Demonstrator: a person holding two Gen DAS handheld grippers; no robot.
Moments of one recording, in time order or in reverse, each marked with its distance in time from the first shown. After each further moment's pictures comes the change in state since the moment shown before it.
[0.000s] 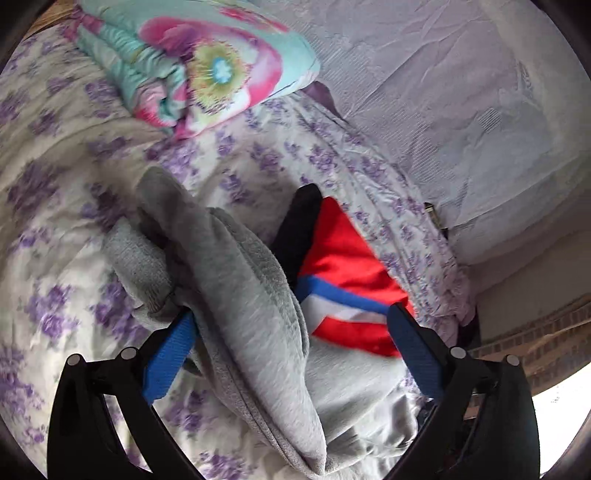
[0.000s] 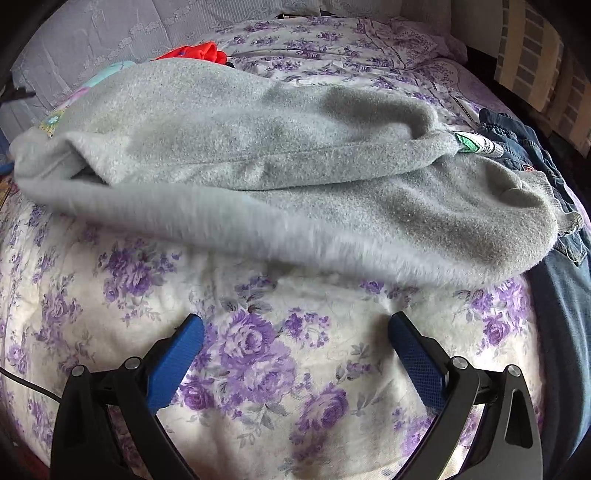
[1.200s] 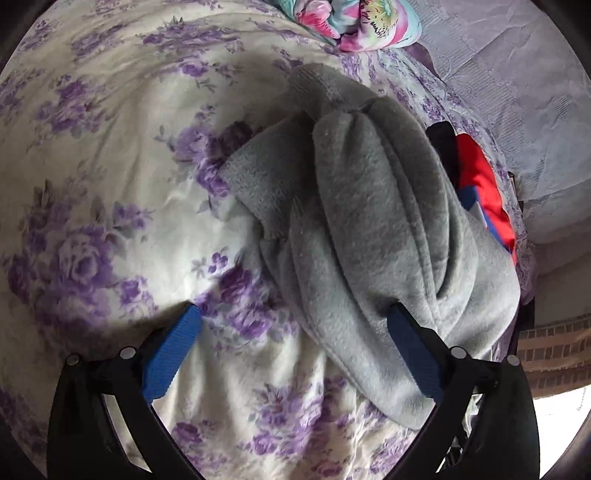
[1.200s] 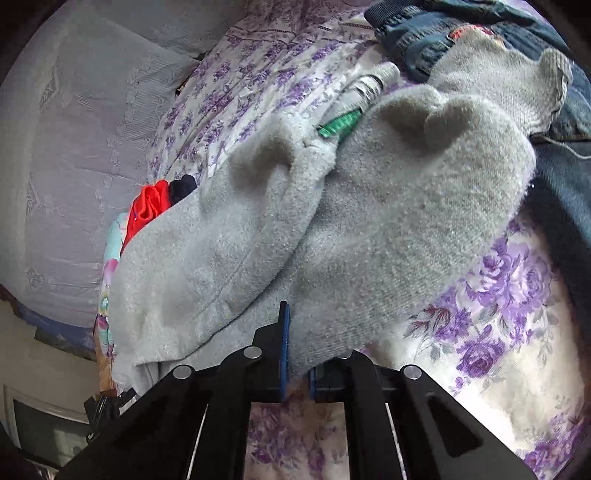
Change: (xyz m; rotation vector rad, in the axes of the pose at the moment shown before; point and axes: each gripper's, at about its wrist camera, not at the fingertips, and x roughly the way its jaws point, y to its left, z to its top) left arm -0.018 0.134 -0.095 -0.070 0.113 0.260; right arm 0.004 -0.103 0.032 0.639 -0.014 0.419
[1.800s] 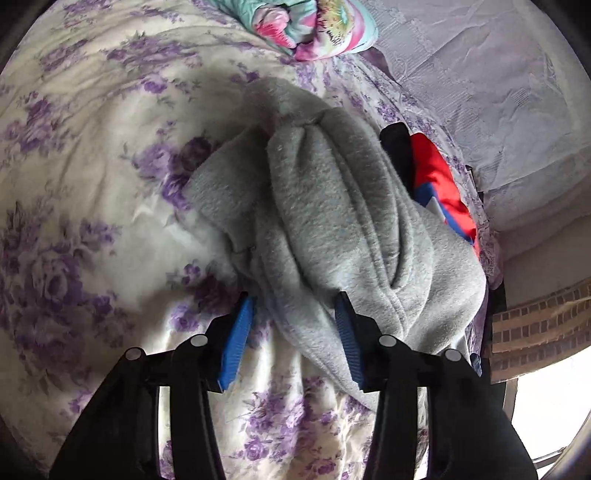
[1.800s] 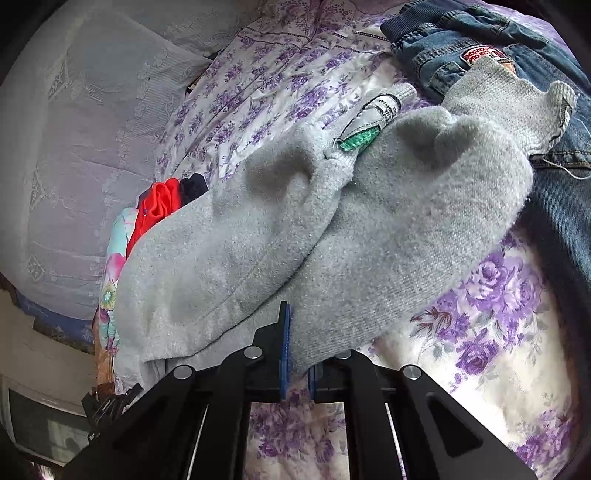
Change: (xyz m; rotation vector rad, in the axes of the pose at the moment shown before) left arm -0.004 0.010 -0.008 0.063 -0.019 -0.179; right arm -0.008 0.001 -0.003 -0.016 0.009 0.006
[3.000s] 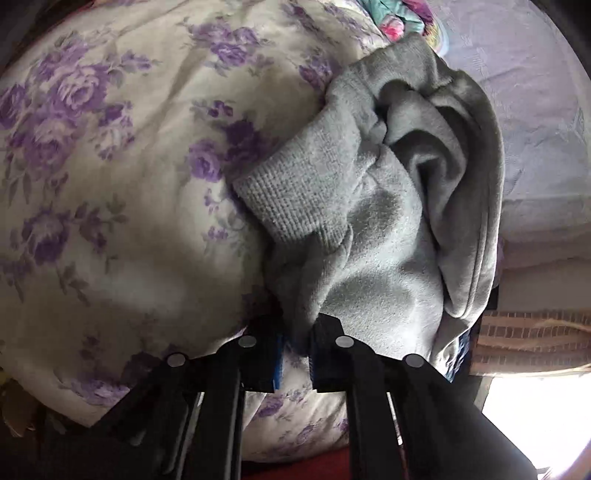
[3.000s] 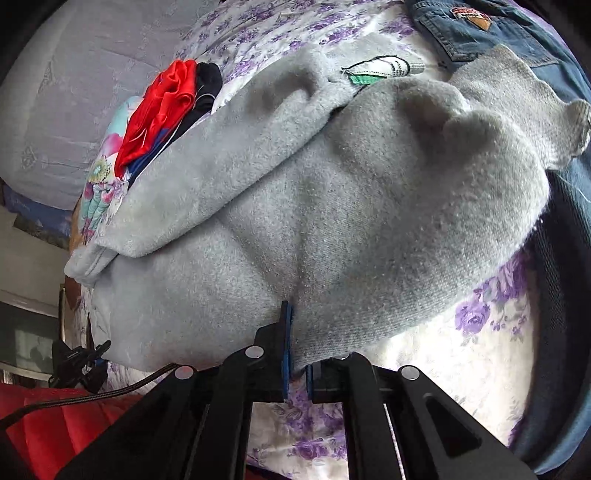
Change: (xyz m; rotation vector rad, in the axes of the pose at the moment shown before) left arm -0.101 0.091 -0.096 -0.181 0.132 0.056; right arm -0.042 -0.025 -0.080 -0.267 0.299 -0.097
